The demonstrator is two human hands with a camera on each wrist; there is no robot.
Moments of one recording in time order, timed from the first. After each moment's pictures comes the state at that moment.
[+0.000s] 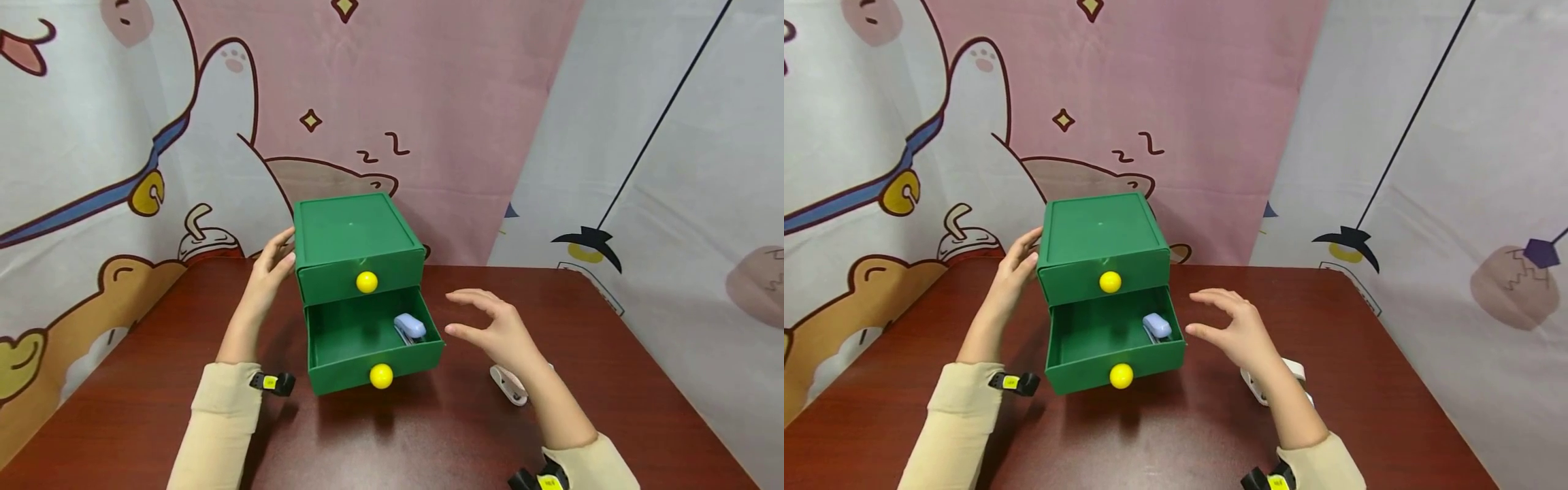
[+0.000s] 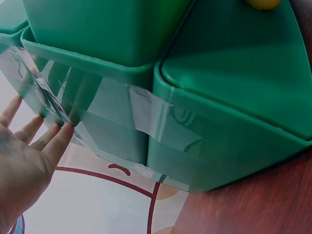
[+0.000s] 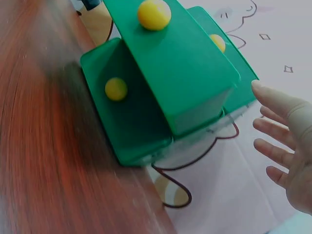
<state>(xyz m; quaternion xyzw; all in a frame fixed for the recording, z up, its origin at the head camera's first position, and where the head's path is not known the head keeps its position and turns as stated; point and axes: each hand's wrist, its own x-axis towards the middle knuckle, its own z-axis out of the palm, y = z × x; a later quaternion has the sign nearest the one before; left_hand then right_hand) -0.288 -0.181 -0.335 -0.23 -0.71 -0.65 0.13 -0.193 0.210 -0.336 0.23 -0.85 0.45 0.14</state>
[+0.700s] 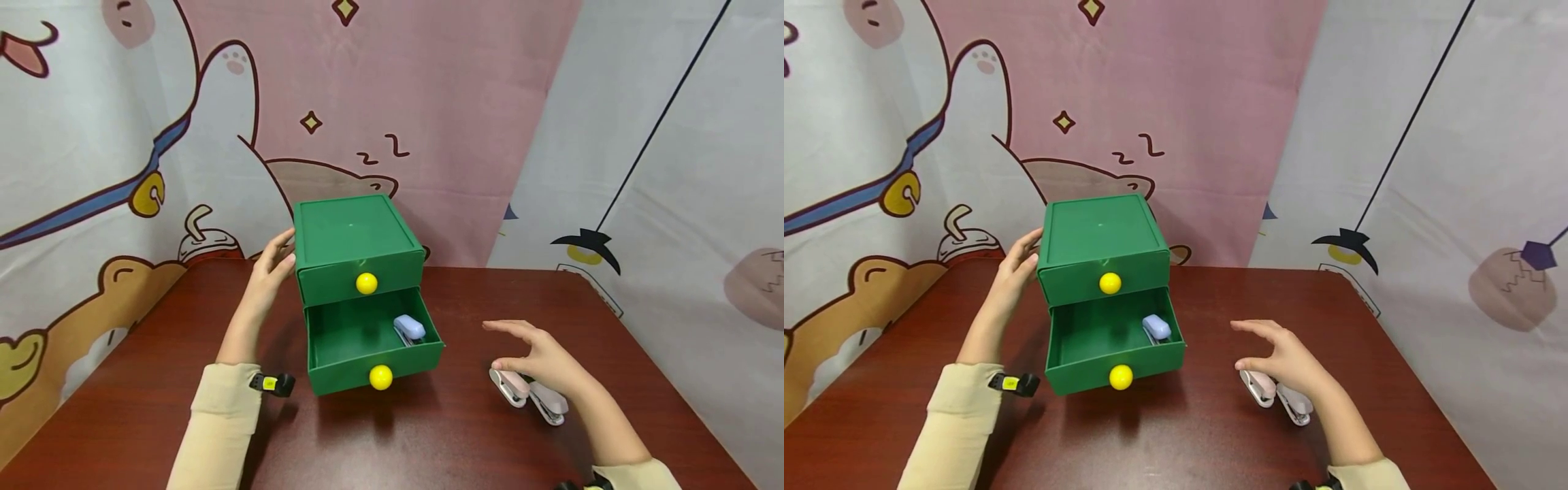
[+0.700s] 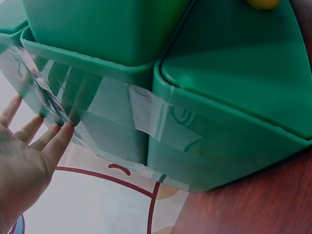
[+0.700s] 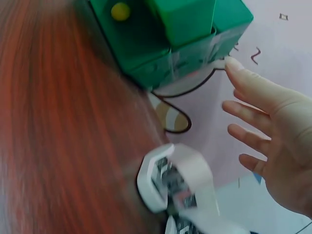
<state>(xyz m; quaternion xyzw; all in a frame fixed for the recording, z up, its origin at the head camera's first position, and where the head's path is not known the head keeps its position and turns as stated) -0.287 -0.179 -0.335 -0.23 -0.70 -0.66 0.13 -0.186 0.287 -0.369 0.22 -0.89 0.40 0.02</state>
